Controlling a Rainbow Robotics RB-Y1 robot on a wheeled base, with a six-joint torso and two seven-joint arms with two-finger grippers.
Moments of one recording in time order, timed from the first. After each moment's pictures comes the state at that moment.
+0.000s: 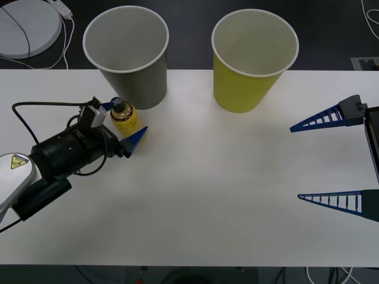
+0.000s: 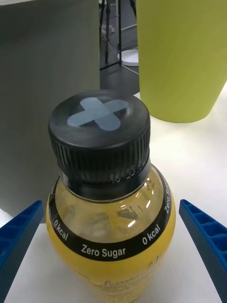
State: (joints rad) right arm 0.19 -1.29 -0.24 -2.18 0.91 -1.06 -0.20; left arm -0.15 0.69 -0.30 -1.60 -1.32 -0.35 0.10
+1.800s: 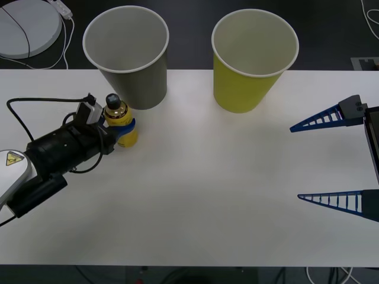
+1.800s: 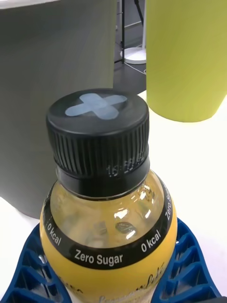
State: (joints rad) right arm 0.19 -1.29 -0.24 -2.18 0.91 -1.06 -0.20; left arm -0.16 0.72 -0.30 -1.59 -1.31 -0.35 0.14
